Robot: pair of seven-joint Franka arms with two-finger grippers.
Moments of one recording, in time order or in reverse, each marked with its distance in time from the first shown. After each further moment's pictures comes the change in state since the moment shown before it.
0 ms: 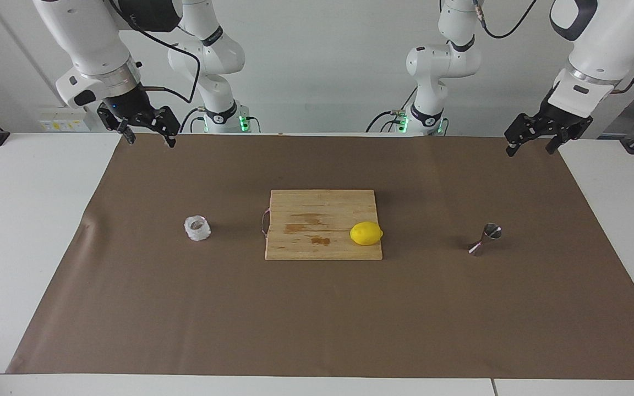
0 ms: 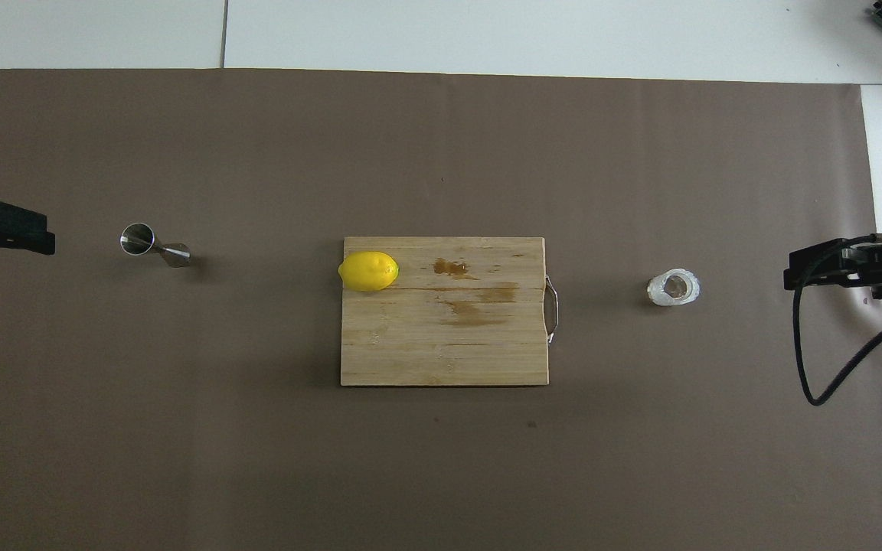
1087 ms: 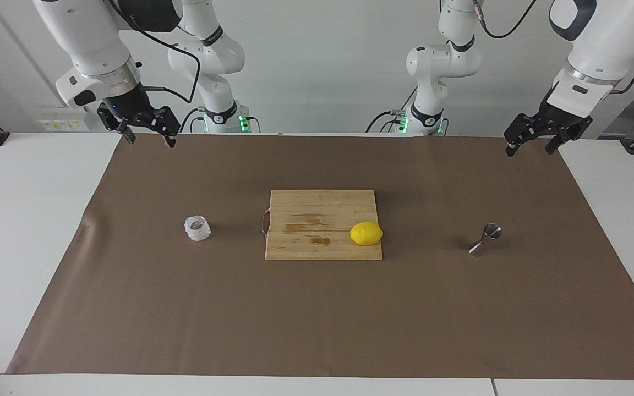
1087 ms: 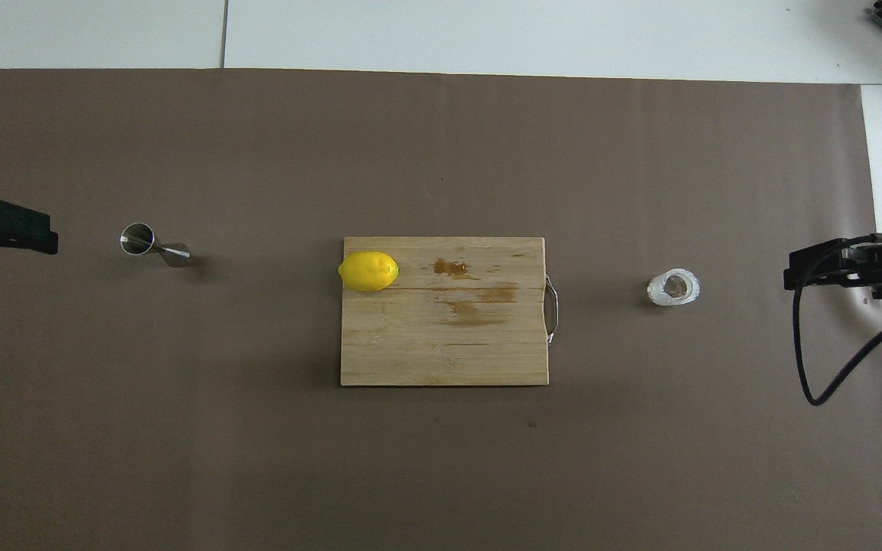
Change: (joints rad) left arm -0.003 0.000 -0.004 0.000 0.000 0.002 0.001; right arm 0.000 0.000 0.000 0.000 0.000 0.000 0.000
